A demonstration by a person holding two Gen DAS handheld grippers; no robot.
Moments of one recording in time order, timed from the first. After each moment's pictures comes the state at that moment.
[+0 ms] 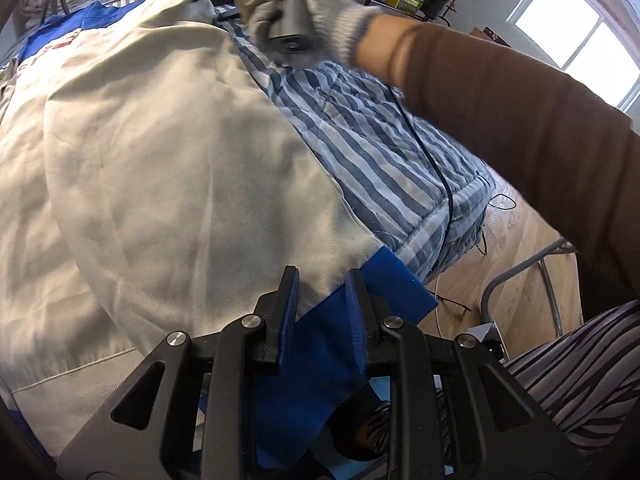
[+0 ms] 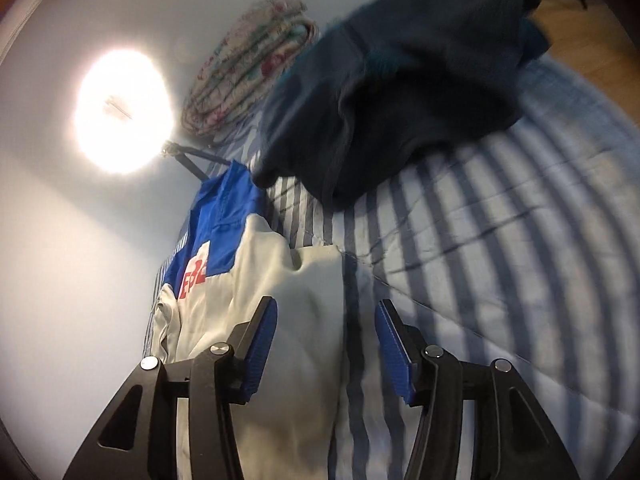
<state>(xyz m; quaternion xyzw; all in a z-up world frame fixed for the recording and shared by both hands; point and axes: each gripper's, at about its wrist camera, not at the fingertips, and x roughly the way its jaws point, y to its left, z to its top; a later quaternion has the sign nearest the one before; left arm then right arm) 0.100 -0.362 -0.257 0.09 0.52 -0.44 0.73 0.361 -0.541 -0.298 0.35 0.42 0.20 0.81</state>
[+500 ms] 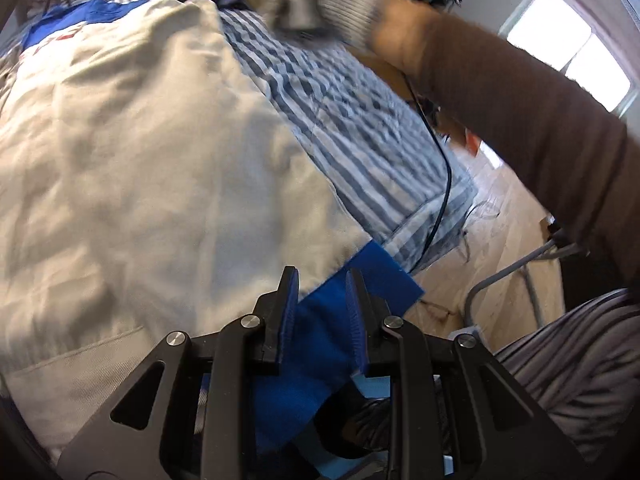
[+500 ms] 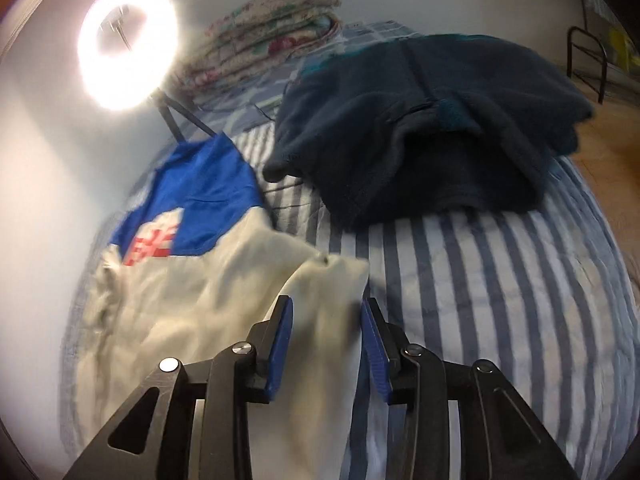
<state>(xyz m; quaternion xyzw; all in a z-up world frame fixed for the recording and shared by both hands) 0.098 -0.338 -0.245 0.04 0.51 -0.45 0.73 0.337 -0.508 -0.238 0.19 0.44 0.14 0.87</state>
